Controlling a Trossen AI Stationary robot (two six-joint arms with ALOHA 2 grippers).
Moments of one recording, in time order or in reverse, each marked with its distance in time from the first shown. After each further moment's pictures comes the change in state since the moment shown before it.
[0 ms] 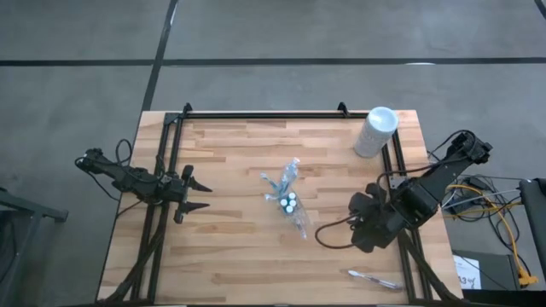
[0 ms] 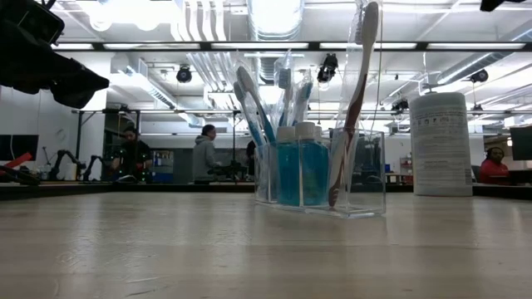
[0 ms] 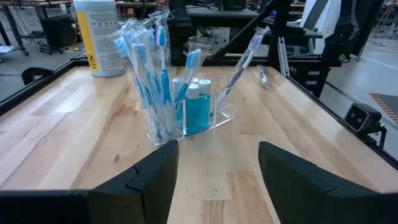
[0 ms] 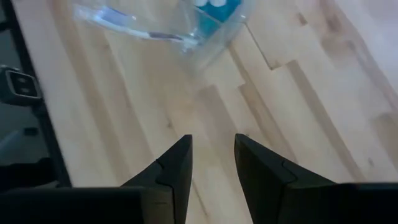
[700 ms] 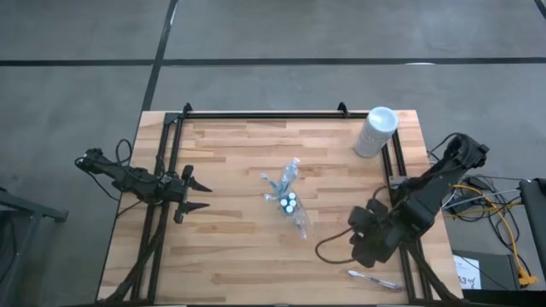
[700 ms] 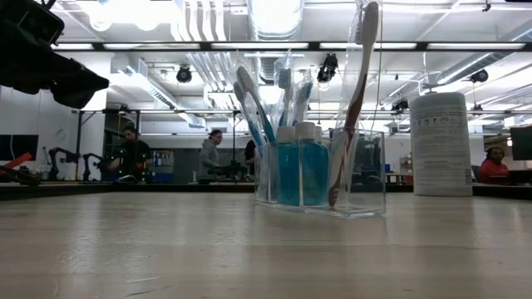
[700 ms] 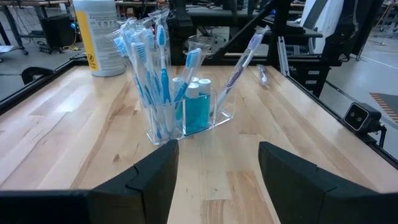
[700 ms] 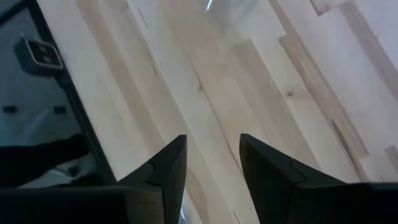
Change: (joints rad) left arm 0.000 0.000 0.000 -0.002 0.000 0.000; right arm 0.066 0.057 -0.027 0.081 -0.123 0.149
